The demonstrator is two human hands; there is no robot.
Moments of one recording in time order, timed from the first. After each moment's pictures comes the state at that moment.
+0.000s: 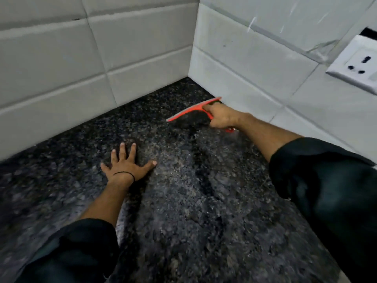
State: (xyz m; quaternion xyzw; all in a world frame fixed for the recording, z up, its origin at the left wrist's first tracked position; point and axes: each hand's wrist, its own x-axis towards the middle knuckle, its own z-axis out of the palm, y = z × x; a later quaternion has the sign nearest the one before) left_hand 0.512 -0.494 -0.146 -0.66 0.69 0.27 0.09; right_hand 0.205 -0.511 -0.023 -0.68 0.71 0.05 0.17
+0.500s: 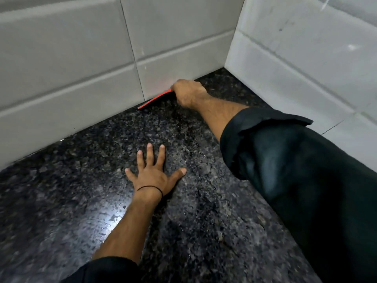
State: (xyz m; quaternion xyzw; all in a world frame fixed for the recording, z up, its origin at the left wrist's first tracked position) left_hand 0.519 -0.498 -0.167 -0.67 0.69 0.26 0.07; right_hand 0.363 -0.665 -0.065 -0.74 0.66 0.07 0.04
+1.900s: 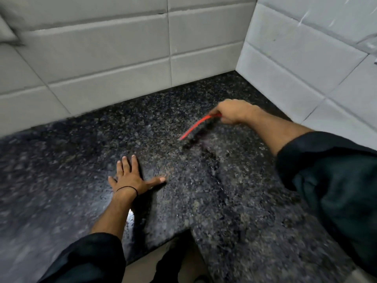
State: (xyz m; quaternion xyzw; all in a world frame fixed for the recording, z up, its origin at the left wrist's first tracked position) left_hand 0.629 -0.305 -0.139 -0.76 0.58 0.29 0.06; right_hand 0.323 -0.425 0.010 -0.78 0.60 0.16 0.09
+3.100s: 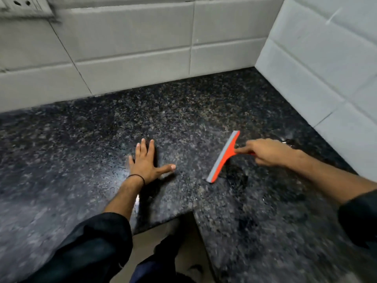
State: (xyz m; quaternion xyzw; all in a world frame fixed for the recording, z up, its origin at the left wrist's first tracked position) left_hand 0.628 -0.281 -0.139 -0.74 0.60 0.30 -0.03; right_hand 0.276 -0.333 -0.042 -0.80 0.51 0.28 0.12
